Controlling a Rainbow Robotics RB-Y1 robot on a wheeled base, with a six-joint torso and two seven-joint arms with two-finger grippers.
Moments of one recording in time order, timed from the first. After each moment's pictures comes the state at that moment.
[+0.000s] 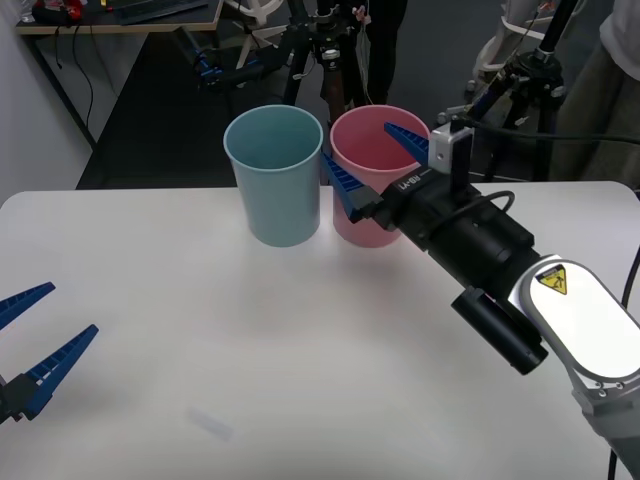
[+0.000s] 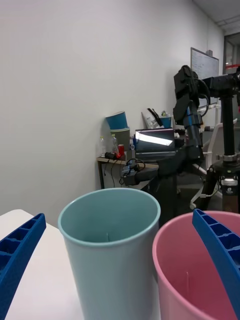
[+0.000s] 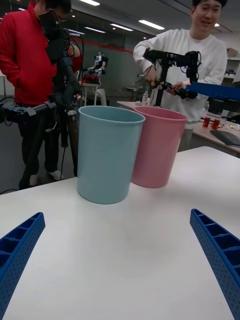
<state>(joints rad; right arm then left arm) -0.22 -0.44 0.31 -1.83 1.46 -0.24 -0.45 0.35 0.40 0.52 -1.66 -0.96 -1.22 0.00</state>
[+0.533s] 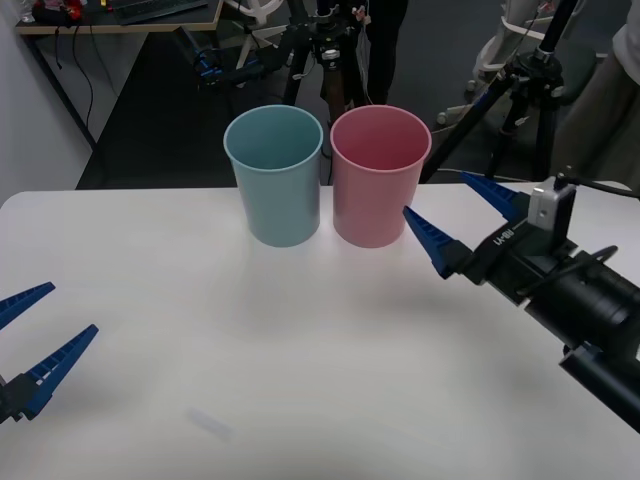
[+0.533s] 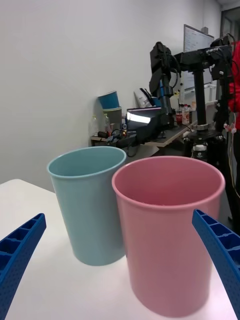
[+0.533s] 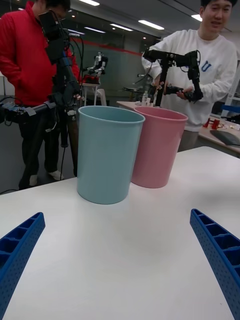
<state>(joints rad) 0.07 -0.46 0.01 -1.92 1.28 -0.54 -0.25 0.35 0.40 0.52 -1.66 -0.96 -1.22 0.00</state>
